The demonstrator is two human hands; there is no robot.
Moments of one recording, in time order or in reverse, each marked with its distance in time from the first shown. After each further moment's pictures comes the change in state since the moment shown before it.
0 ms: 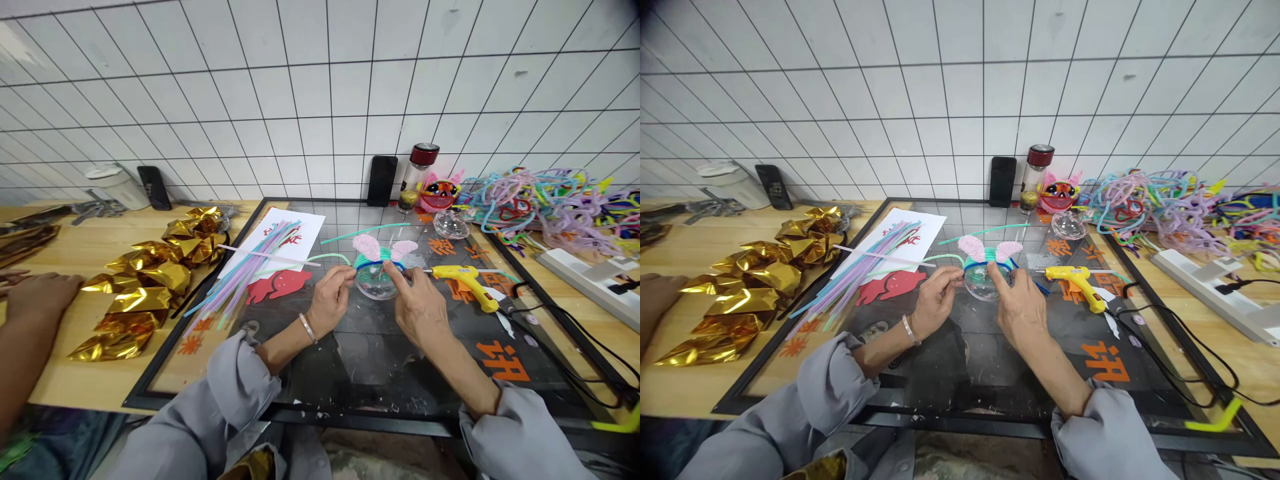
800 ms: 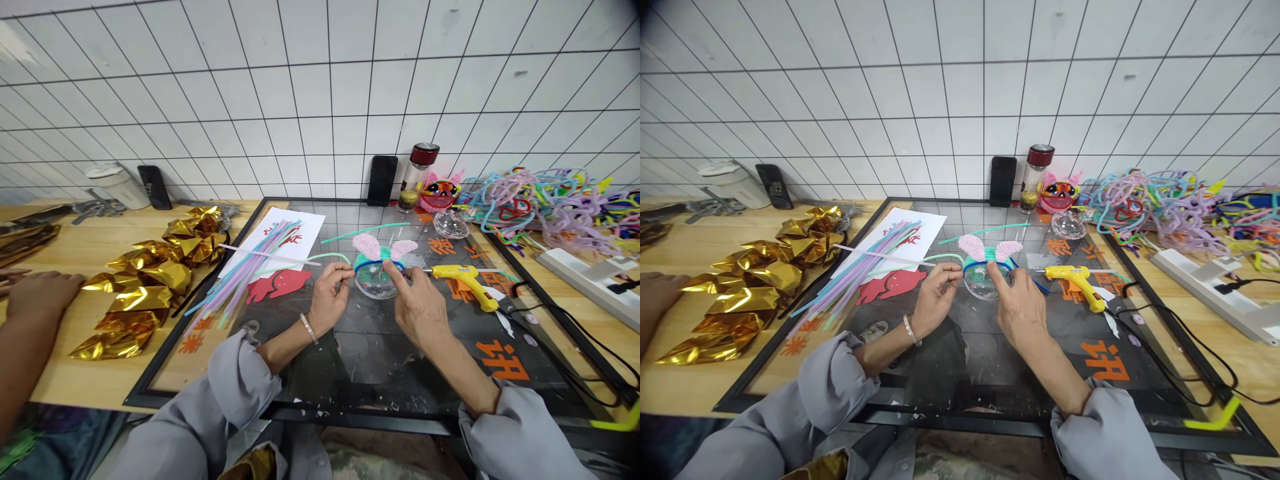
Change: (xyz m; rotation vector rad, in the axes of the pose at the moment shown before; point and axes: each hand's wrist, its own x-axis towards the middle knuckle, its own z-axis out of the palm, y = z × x) left_hand 0.000 -0.003 0.003 -0.015 0.054 -0.138; right_hand 0.000 -0.001 -0.001 0.012 -0.008 0.011
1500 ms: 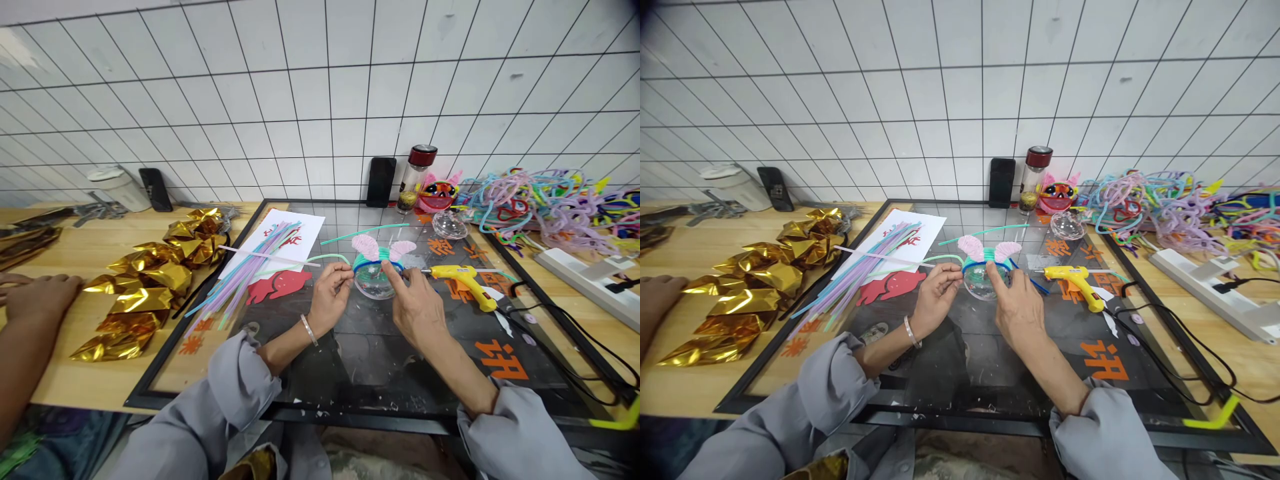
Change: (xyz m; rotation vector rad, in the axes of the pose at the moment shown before) left_hand -0.001 0.001 0.003 -0.132 -0.004 -0.084; right_hand -0.001 -0.002 0.000 0.004 -0.036 0.008
